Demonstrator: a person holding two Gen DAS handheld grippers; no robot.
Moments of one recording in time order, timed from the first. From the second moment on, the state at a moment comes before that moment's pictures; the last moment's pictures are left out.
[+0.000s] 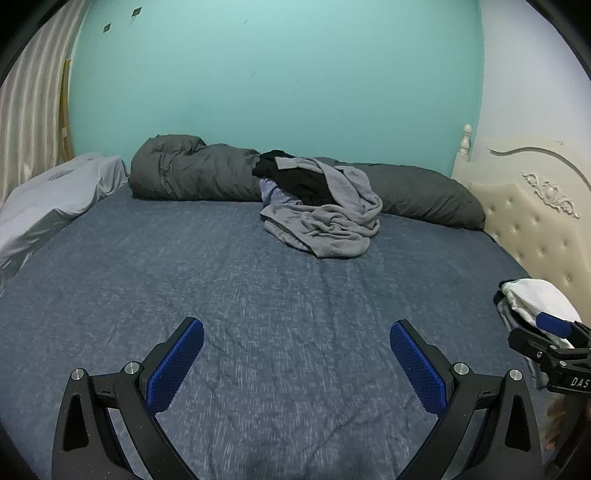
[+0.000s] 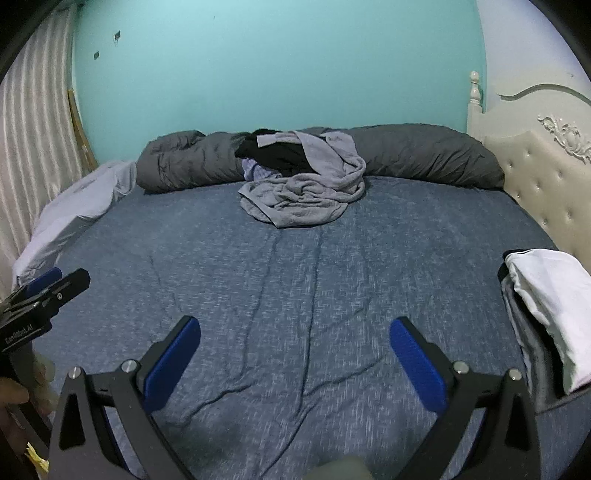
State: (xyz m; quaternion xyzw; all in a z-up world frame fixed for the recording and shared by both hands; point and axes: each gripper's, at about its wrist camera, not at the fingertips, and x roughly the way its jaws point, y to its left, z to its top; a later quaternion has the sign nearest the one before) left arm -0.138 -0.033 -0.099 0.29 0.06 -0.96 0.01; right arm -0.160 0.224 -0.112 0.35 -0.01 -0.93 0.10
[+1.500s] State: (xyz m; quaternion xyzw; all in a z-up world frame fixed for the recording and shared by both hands) left arm -0.238 -0.168 -0.287 0.35 0.20 -0.91 0.10; right arm -0.573 0.088 -0.297 0.38 0.14 -0.91 0.11
